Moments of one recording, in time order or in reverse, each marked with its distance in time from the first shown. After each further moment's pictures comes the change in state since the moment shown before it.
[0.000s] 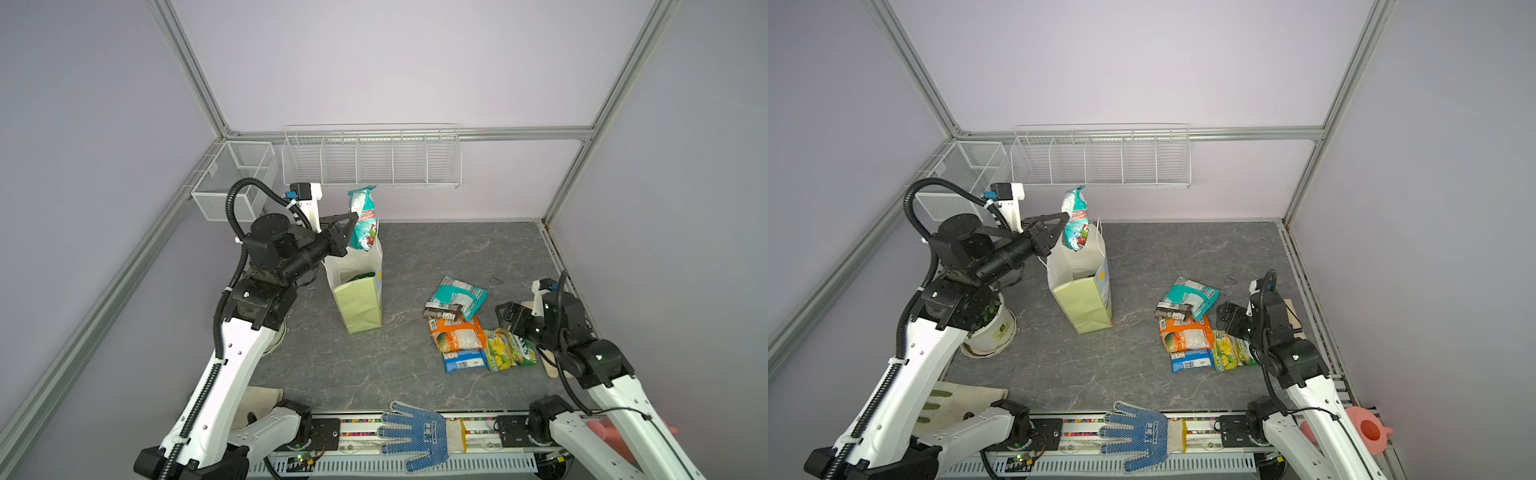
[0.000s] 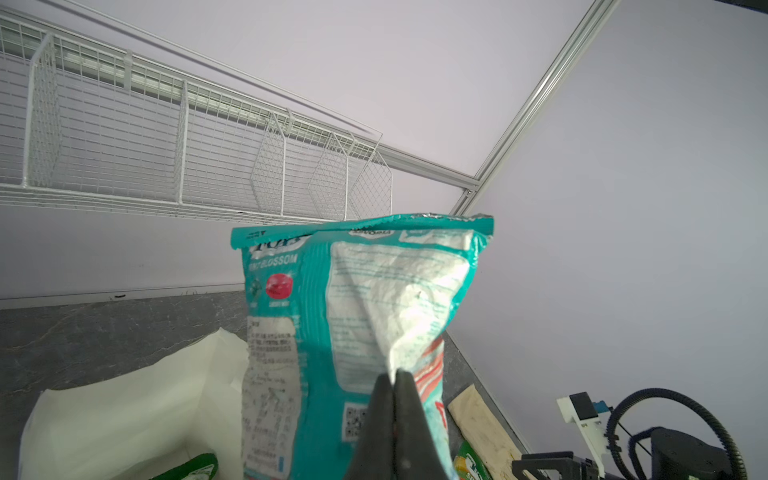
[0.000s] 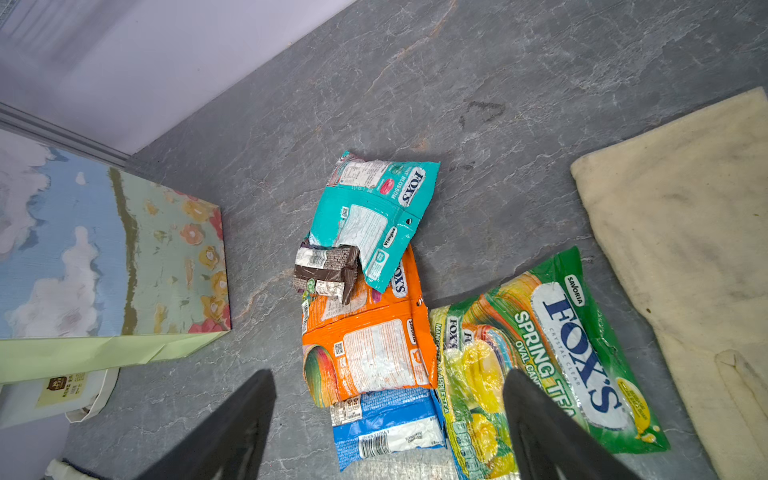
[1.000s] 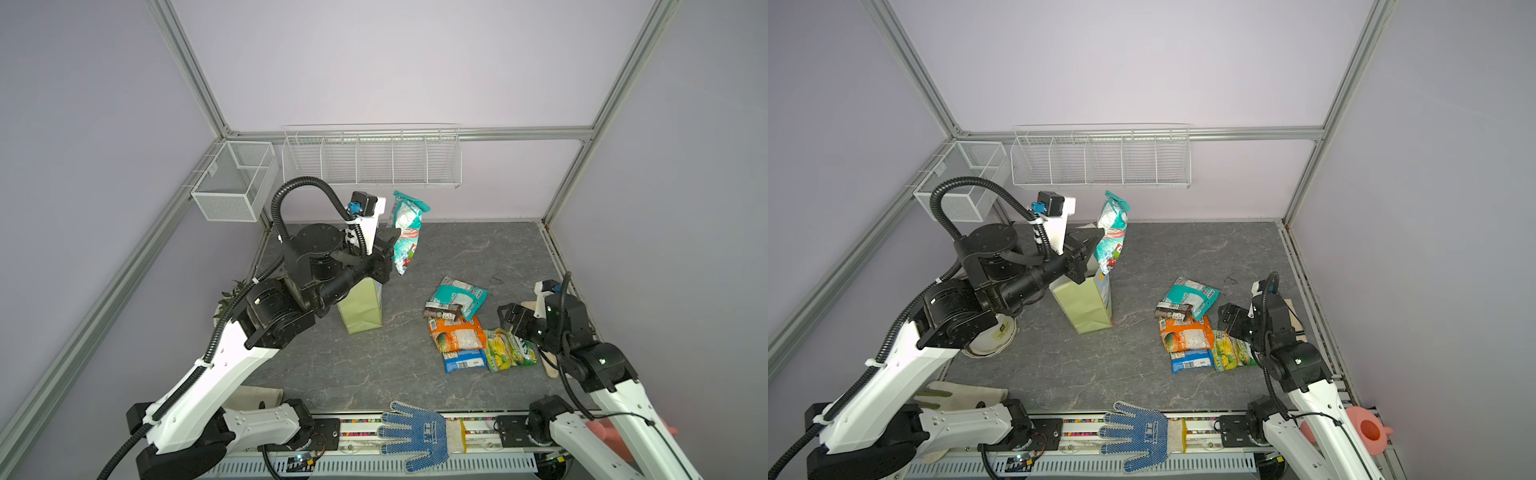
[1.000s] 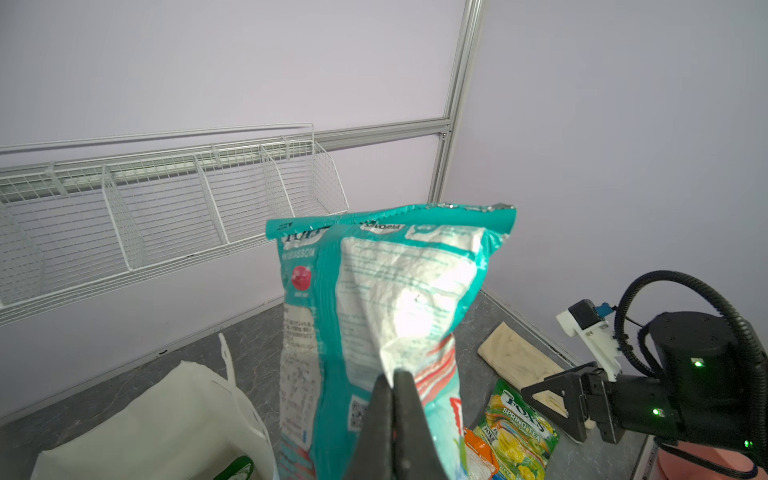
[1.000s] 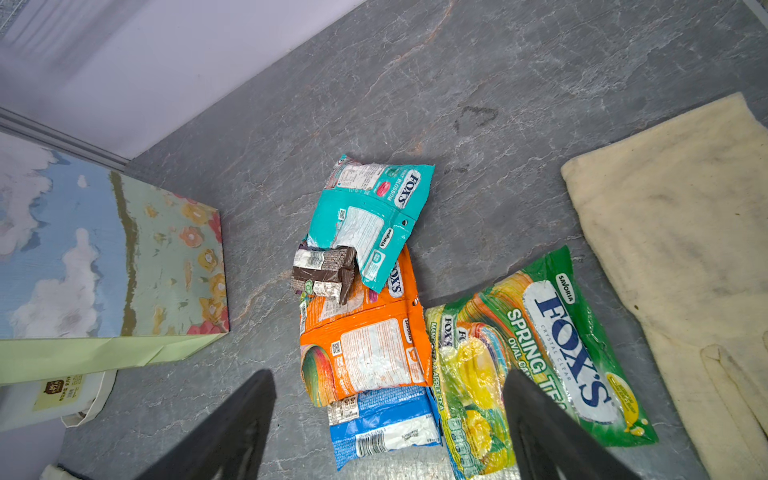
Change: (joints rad) left arm -0.573 0.063 0.273 -0.288 -0.548 0.353; right arm 0.000 -0.026 0.000 -0.014 0.014 0.000
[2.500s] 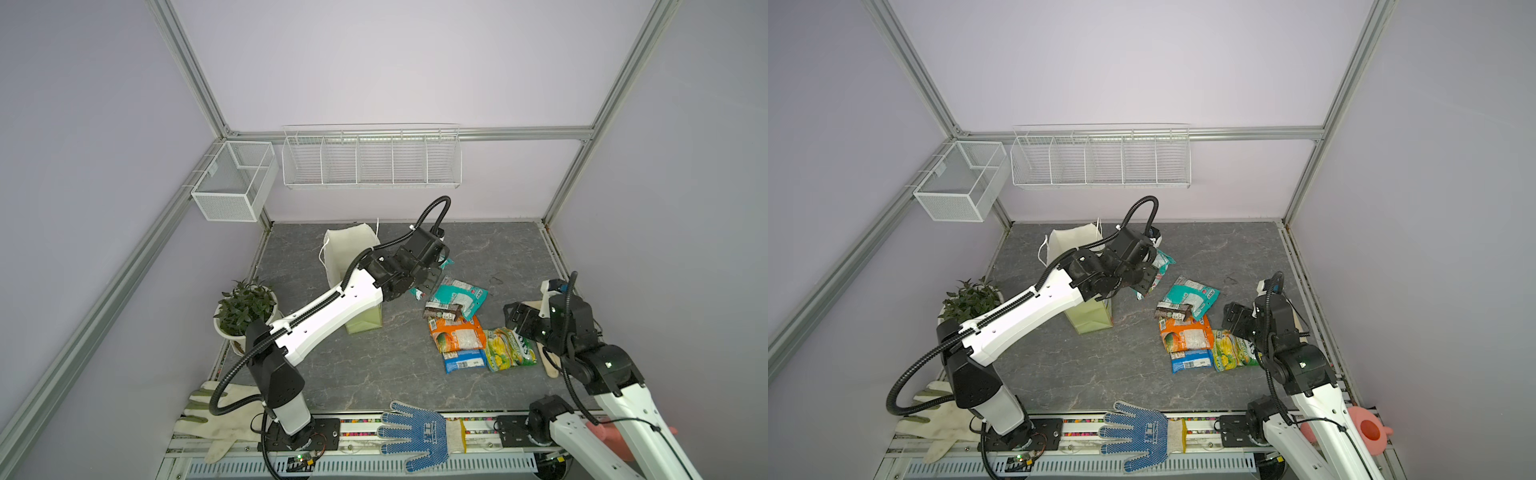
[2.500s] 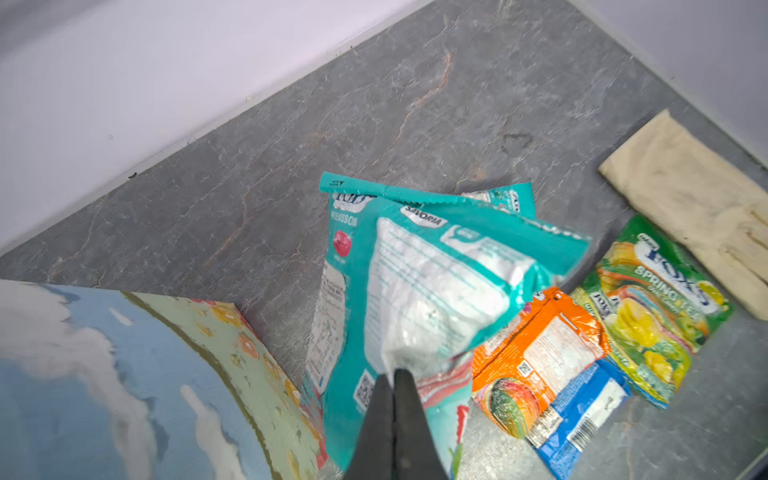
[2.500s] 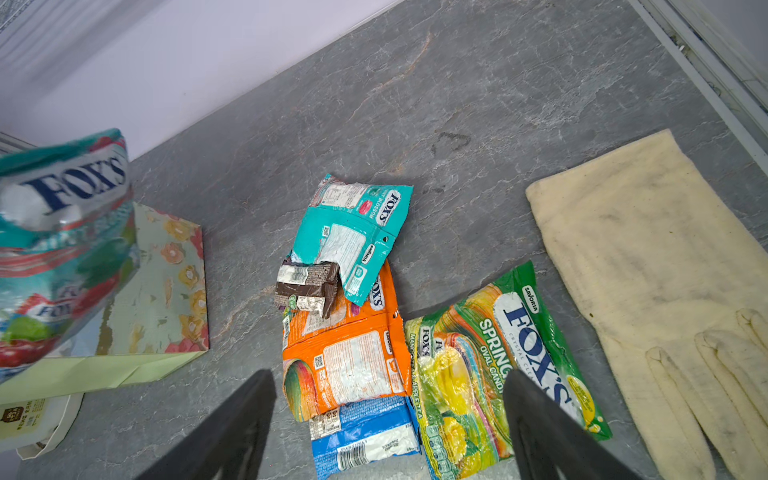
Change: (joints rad) left arm -0.032 0.517 0.100 -0.250 -0.072 -0.048; right arm 0.000 -0.017 0.026 -0.032 0.072 -0.026
